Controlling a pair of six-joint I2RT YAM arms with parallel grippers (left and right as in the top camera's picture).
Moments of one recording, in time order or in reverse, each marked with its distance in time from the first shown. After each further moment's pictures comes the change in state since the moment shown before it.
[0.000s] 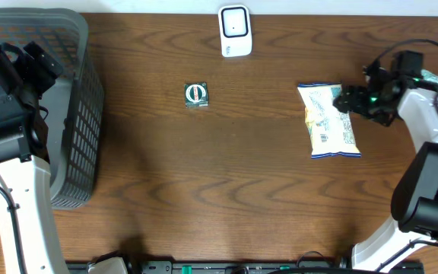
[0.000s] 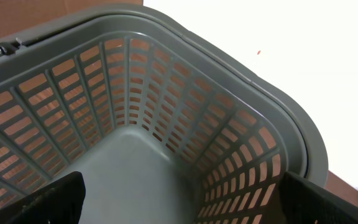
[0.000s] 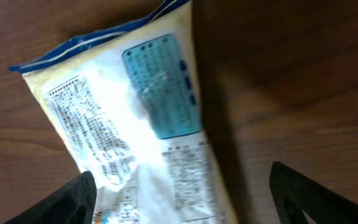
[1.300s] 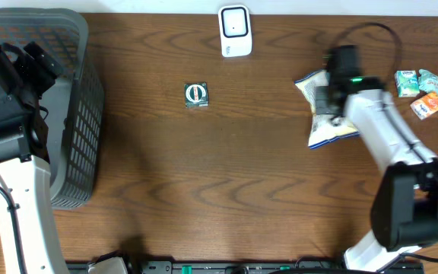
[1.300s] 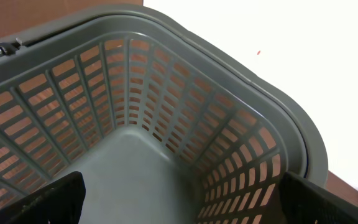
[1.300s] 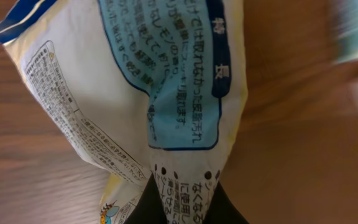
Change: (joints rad) left arm 0.000 0.000 0.000 0.000 0.000 0.000; right arm 0.414 -0.095 -0.031 0.008 0.716 0.124
